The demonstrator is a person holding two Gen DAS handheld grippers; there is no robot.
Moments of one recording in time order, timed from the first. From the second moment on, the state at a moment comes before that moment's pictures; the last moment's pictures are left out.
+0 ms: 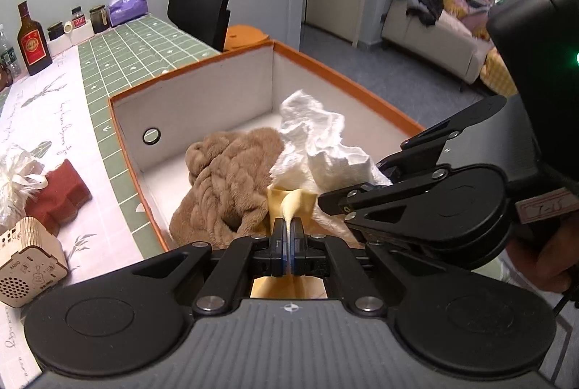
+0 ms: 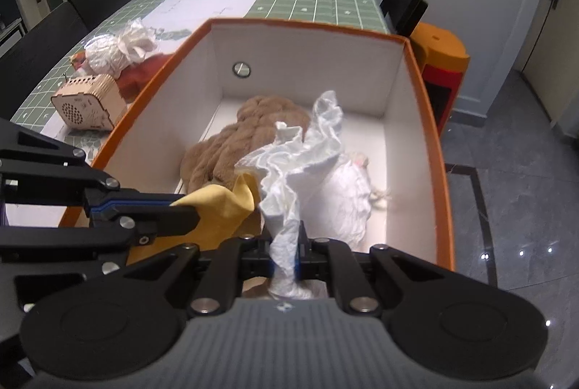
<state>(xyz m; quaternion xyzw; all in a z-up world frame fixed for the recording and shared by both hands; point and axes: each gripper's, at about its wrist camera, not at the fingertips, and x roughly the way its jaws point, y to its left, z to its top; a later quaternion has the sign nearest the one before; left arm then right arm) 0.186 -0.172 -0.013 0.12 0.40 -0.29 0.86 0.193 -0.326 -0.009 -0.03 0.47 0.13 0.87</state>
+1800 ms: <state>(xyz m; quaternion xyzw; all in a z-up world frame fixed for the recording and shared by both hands) 0.096 0.084 0.018 -0.04 0.21 -0.08 0.97 0.092 -0.140 0.018 0.02 0.23 0.17 0.96</state>
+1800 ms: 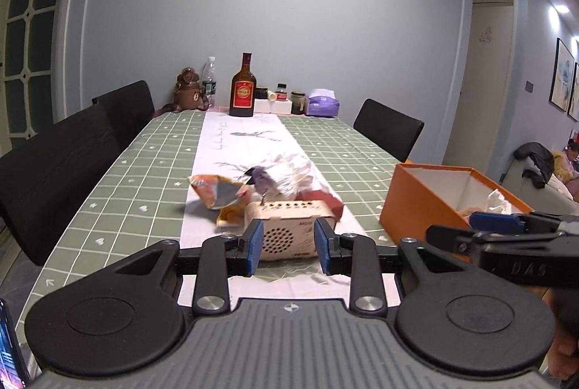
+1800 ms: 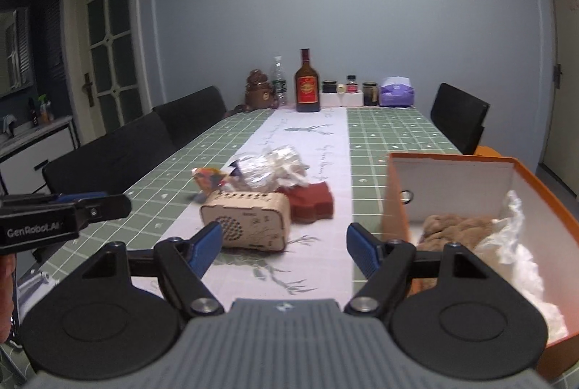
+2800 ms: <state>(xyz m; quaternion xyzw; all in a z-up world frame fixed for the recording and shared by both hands) 0.270 0.149 -0.007 -0.30 0.30 0.04 0.90 0.293 -0.091 -0.007 0.24 0.34 0.09 0.90</state>
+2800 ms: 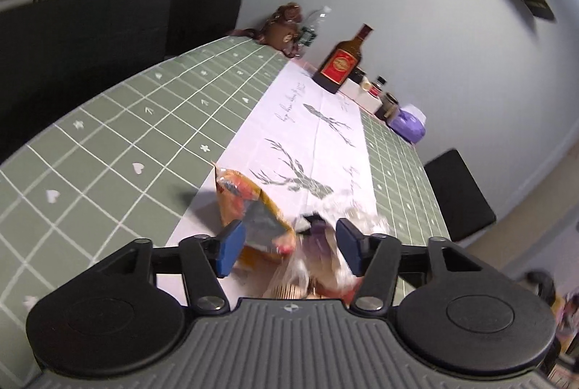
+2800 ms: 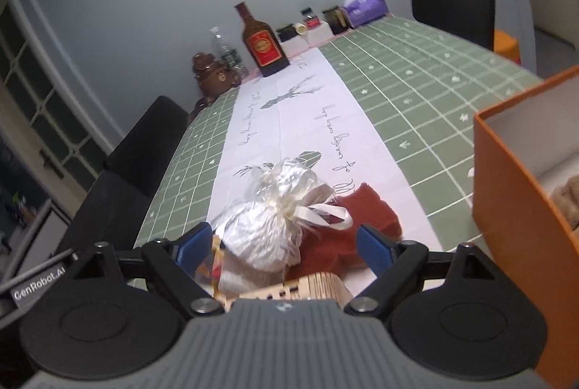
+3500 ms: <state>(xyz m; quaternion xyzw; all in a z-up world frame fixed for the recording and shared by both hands) 0.351 0.168 -0.073 -0.38 0.37 0.07 0.85 0.371 -0.060 -0.045 0.27 0.41 0.11 0.87</state>
